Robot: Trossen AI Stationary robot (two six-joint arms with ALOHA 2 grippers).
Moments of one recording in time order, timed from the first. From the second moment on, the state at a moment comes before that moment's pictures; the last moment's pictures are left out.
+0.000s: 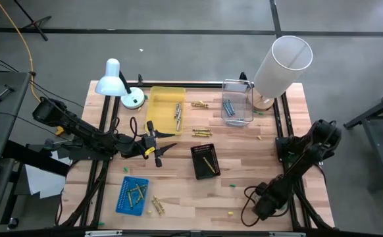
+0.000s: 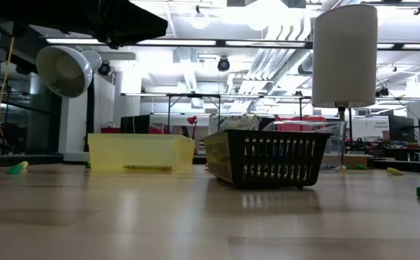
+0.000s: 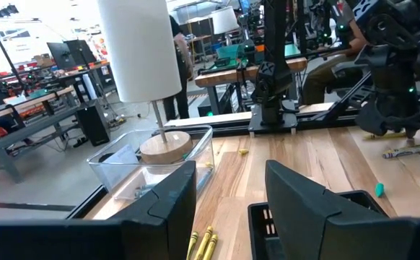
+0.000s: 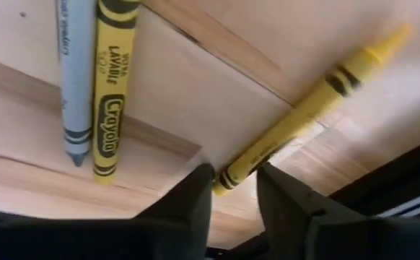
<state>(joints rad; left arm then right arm) -0.35 1.24 0.41 0.83 -0.63 0.19 0.92 1.74 0.84 -0.63 -0.43 1.89</state>
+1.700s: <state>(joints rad) -0.43 1.09 0.41 0.73 -0.71 0.21 0.42 1.53 0.99 -0.56 0.38 0.72</state>
